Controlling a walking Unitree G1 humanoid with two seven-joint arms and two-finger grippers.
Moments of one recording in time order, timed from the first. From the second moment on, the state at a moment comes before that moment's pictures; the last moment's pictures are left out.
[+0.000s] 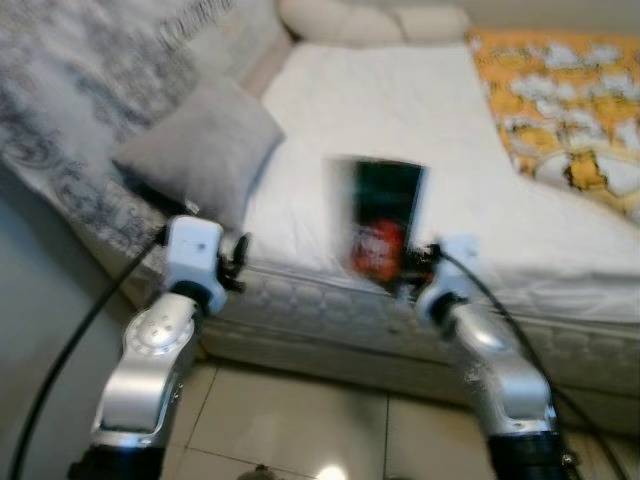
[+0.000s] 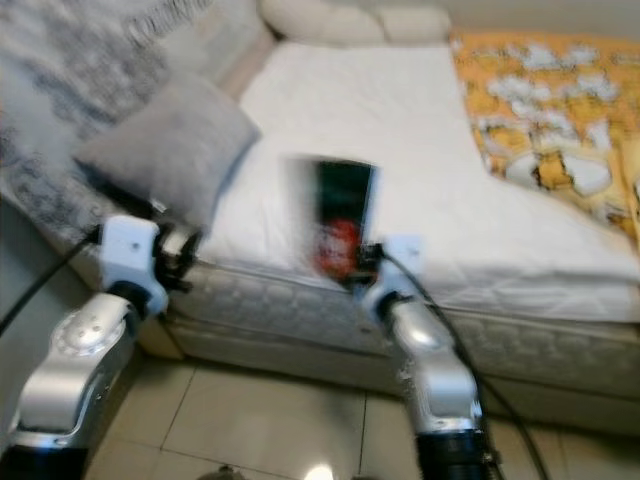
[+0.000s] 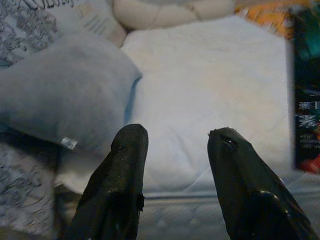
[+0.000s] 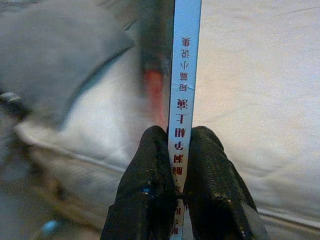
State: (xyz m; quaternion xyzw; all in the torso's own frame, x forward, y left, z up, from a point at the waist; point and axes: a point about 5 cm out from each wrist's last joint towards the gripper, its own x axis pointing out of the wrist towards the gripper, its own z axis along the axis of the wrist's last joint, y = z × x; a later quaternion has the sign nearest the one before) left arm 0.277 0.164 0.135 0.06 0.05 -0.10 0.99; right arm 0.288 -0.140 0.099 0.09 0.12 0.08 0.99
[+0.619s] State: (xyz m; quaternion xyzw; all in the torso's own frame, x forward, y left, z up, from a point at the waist) left arm 0.275 0.170 0.135 0.06 0.04 -0.09 0.99; right arm 0.290 -0.135 0.102 0.09 0.11 0.09 0.99
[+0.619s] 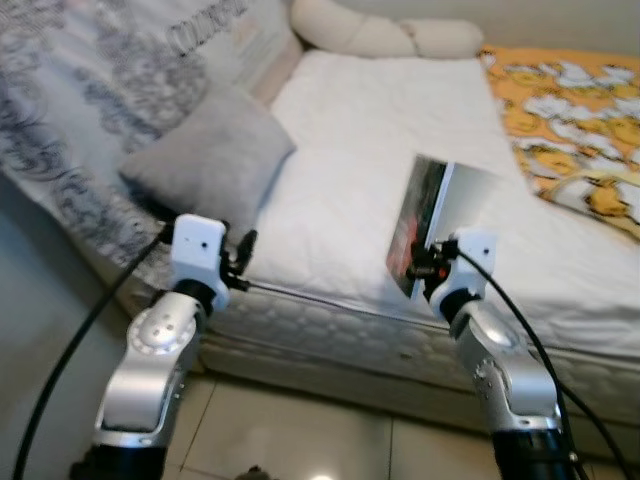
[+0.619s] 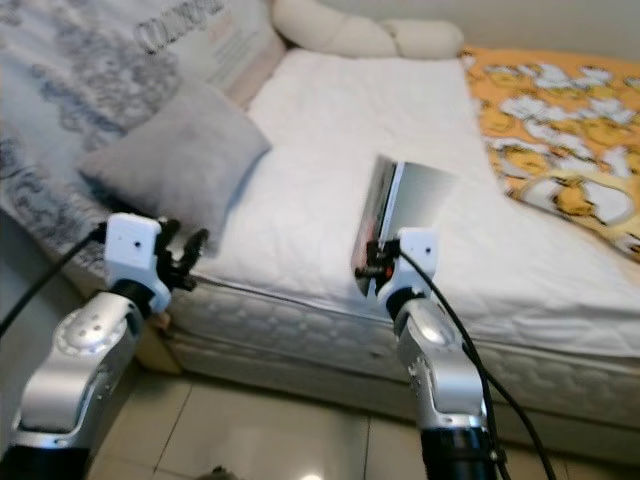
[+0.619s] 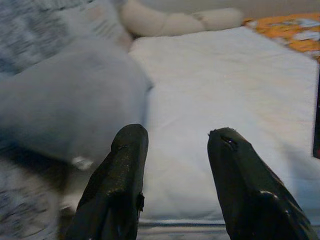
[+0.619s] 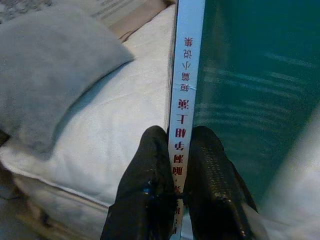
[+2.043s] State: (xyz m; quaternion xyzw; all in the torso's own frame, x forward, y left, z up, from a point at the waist) left arm 0.278 0.168 0.136 0.06 0.03 -0.10 0.99; right arm 0.292 -0.126 0.100 0.08 0.11 0.13 0.98
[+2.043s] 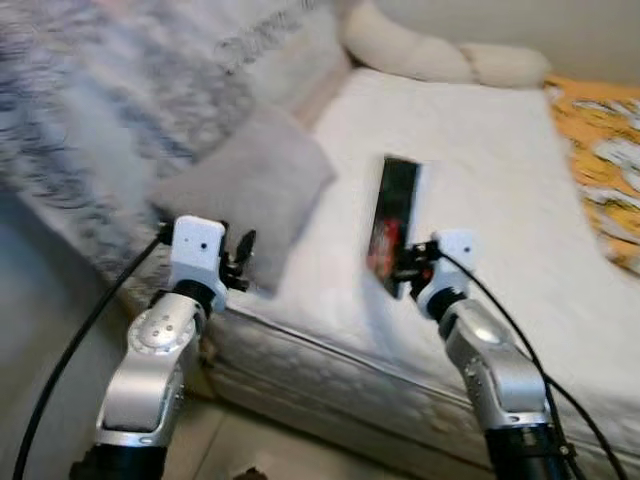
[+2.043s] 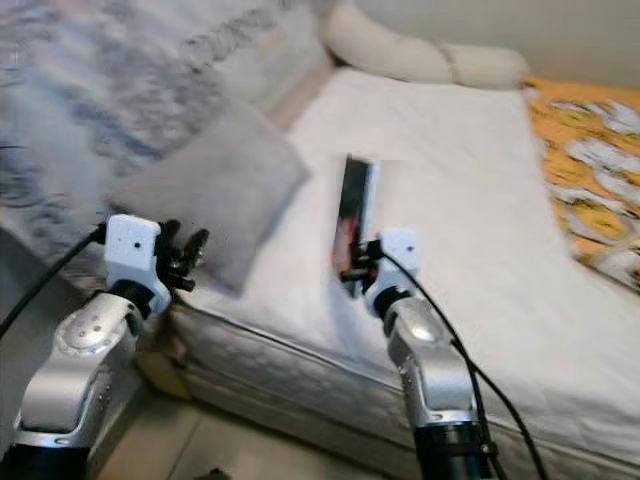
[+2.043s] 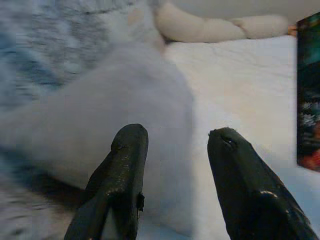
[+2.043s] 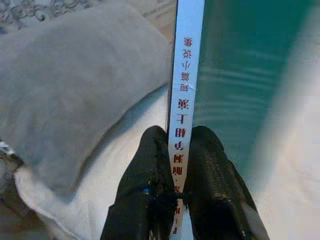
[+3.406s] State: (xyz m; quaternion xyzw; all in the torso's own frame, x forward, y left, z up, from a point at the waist) left arm 0.268 0.151 0.139 0.05 0.02 -0.21 0.98; right arm 0.296 -0.121 0.103 0.14 0.13 0.15 0.97
